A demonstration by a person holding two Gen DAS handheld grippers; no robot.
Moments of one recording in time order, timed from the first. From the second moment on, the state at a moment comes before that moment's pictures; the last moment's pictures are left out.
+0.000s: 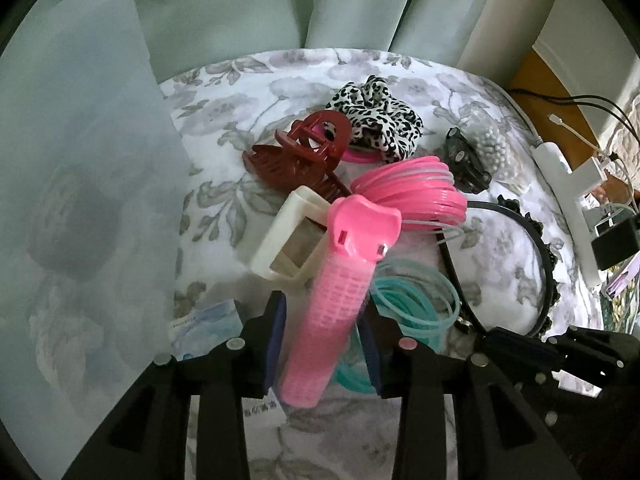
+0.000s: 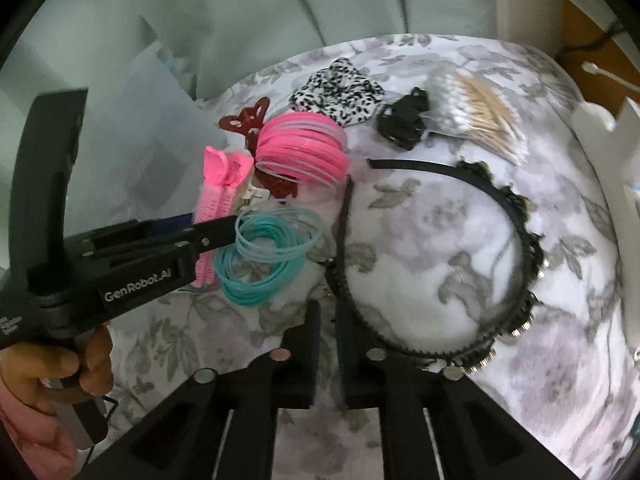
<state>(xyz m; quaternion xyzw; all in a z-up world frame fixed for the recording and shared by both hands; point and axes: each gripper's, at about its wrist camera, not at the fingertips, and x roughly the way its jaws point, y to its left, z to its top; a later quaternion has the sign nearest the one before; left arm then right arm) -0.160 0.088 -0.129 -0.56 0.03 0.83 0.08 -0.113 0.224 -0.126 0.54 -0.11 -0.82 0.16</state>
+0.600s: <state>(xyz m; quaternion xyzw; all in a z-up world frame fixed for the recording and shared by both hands) -0.154 0.084 -0.108 -0.53 0.01 0.84 0.09 -0.127 0.198 -0.137 0.54 -0.01 -0.83 0.14</state>
